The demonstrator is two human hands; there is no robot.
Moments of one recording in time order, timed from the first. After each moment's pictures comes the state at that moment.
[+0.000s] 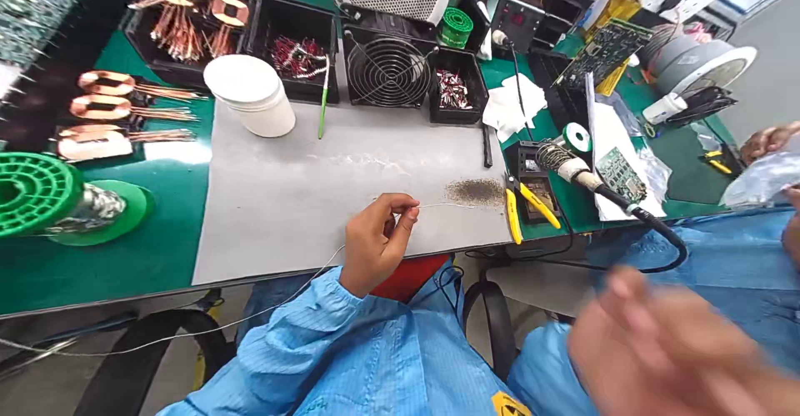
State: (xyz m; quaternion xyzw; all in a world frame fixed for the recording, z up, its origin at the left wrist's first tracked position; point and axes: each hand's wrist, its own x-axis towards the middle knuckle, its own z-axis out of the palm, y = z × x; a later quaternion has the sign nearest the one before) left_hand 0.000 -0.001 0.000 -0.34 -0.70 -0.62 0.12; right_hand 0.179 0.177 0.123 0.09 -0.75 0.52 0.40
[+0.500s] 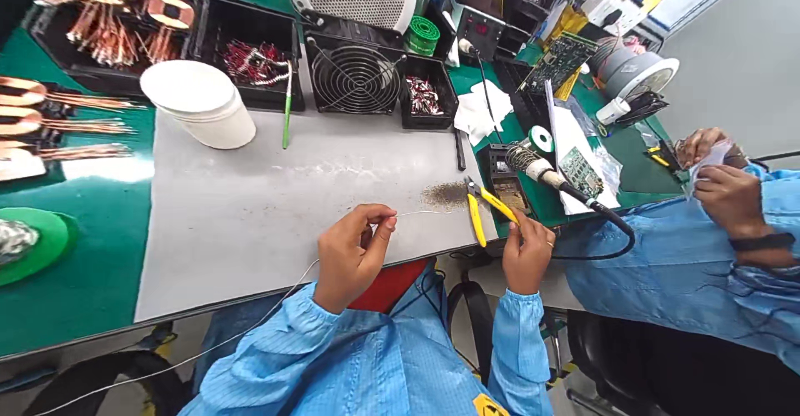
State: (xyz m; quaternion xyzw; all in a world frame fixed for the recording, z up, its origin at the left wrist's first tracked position) left_hand 0.001 -0.002 0.000 -0.34 -0.71 -0.61 0.12; right_hand 0.140 0.245 -0.005 -0.26 -0.89 0.07 0.36
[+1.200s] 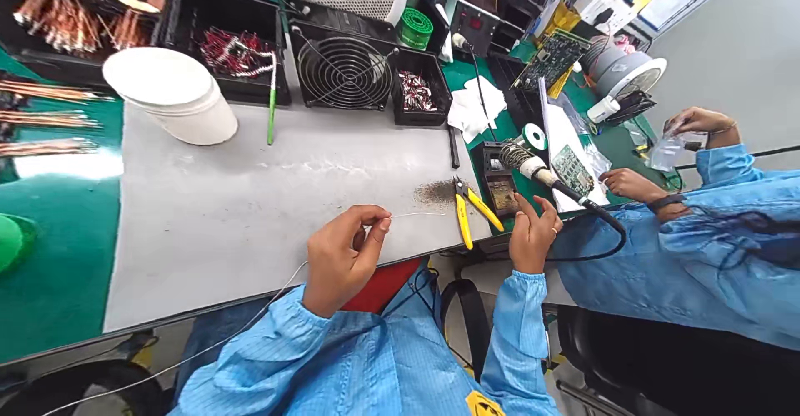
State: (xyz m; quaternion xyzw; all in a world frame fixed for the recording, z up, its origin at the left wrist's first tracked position) left_hand 0.001 -0.002 0.001 -0.34 -0.71 -0.60 0.12; right_hand 0.130 0.273 0.008 -0.33 -0.88 0.12 0.32
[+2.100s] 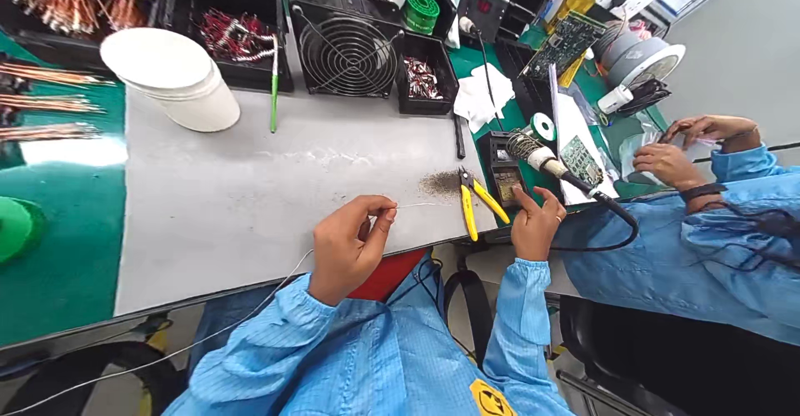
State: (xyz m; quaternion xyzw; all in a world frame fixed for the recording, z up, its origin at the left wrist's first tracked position) left_hand 0.002 -0.002 0.000 -0.35 -0.72 -0.59 0.13; right_hand 0.126 0.277 0.007 -0.32 -0.90 0.08 0.28
